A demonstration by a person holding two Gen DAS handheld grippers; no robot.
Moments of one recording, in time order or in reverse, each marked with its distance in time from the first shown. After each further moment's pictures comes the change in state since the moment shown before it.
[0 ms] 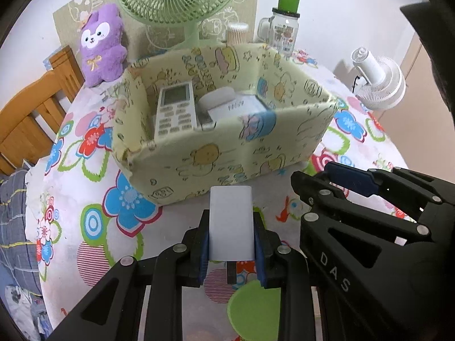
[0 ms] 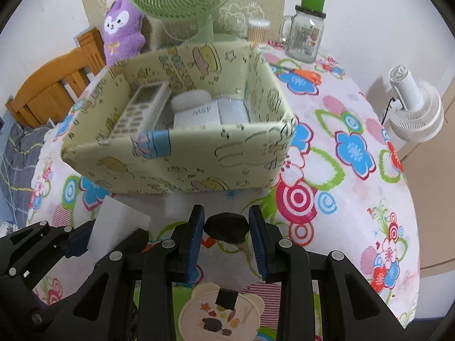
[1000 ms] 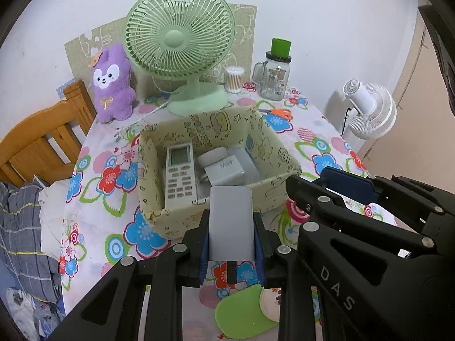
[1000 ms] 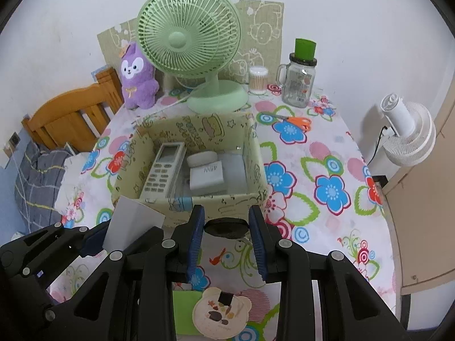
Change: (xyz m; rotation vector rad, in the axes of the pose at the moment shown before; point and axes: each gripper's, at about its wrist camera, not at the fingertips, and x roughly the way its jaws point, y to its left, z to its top) left arm -0.069 -0.017 0.036 -0.013 -0.117 0.009; right arm -0.081 -0.008 0.032 -0.001 -0.128 0.041
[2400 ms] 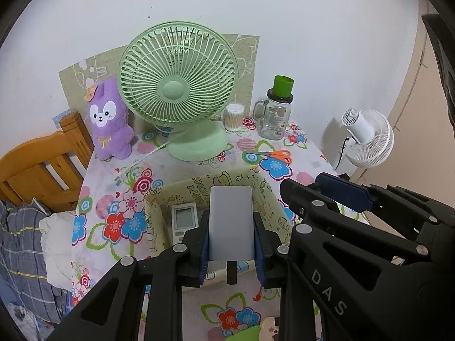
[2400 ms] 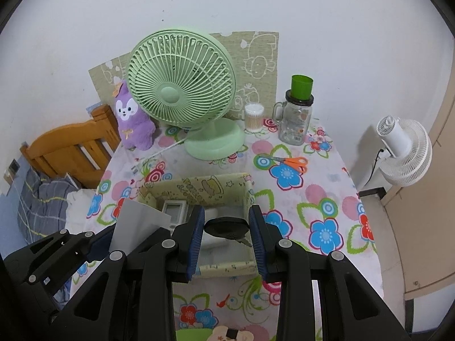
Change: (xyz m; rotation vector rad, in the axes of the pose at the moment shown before) left arm -0.008 0.013 0.076 -0.004 -0.074 -0.025; right arm -0.009 -0.001 0.076 0.044 -0.068 -0.001
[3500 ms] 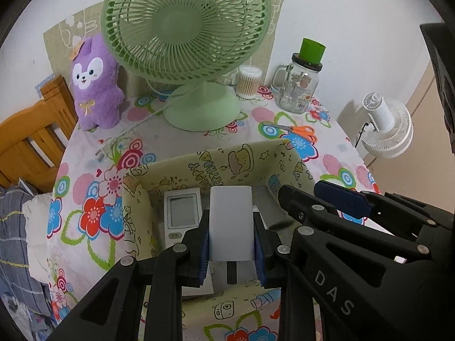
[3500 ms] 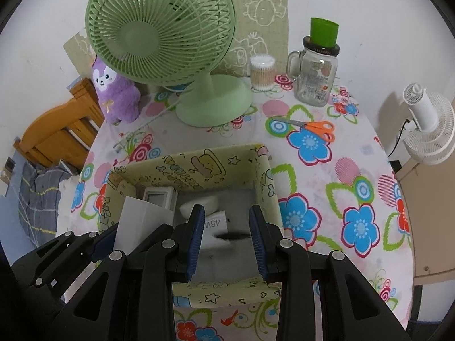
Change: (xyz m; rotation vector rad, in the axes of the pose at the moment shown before) left arm 0.090 0.026 -0.006 -0.056 0.131 -0.007; right arm 0.103 -0.007 -0.002 0.038 0.186 0.035
